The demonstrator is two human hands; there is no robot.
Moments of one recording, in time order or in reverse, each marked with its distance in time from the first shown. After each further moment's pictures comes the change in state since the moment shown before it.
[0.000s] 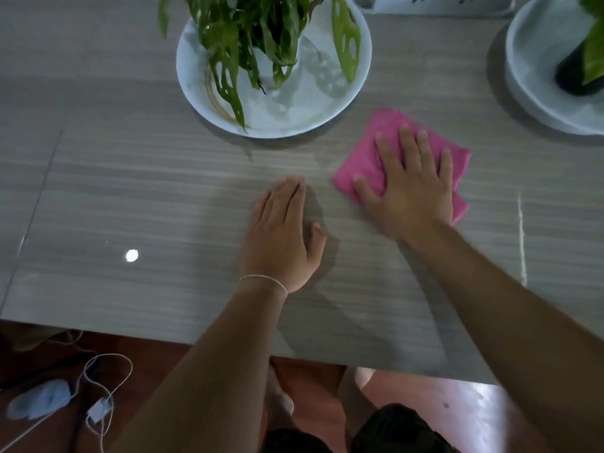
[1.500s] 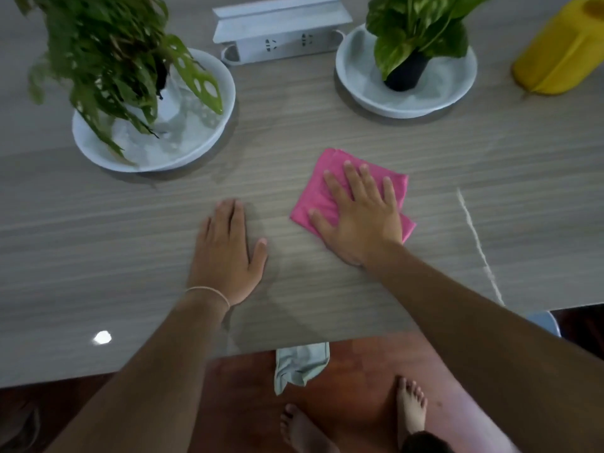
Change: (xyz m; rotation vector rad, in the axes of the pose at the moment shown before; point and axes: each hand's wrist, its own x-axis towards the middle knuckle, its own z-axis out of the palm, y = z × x) left_hand -0.006 0.066 0.014 0.178 -0.193 0.079; right_hand -0.083 0.097 0.003 0.037 0.017 0.063
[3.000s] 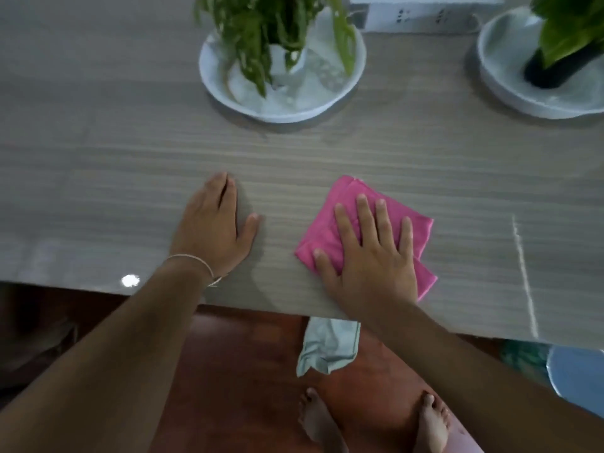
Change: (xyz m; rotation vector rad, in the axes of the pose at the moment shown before) left_hand -0.065 -0.157 -0.019 0.008 0.065 -0.171; right_hand -0.085 -0.158 0.037 0.009 0.057 -0.165
